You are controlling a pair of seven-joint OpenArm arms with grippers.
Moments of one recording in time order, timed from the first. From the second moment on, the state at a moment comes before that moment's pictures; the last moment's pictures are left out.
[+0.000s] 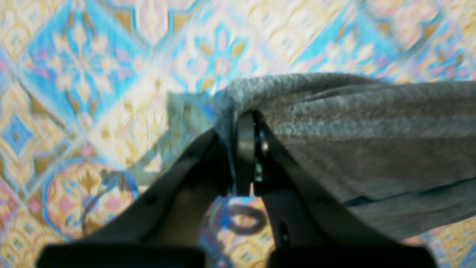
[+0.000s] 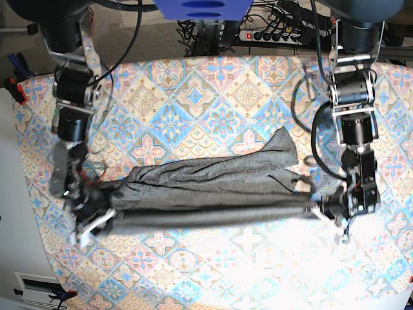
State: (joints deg) left arm -32.5 -20.6 -4.5 56.0 -18.9 -9.3 53.8; right arm 32.9 14.3 11.2 43.2 12.6 24.4 -26.4
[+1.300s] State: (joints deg) left arm -8.8 -16.3 -12.2 90.4 -19.1 -8.9 54.2; right arm 3.0 10.7 14.8 77.3 12.7 24.0 -23.0
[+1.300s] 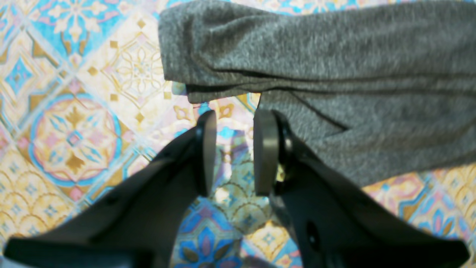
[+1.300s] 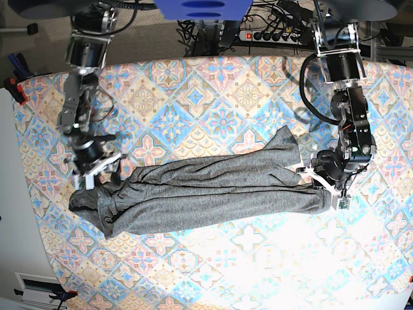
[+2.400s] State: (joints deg) left arm -6.3 -16.0 -12.1 90.4 -19.1 -8.9 54.2; right arm 3.1 8.1 8.1 65.8 14.4 25.1 -17.5
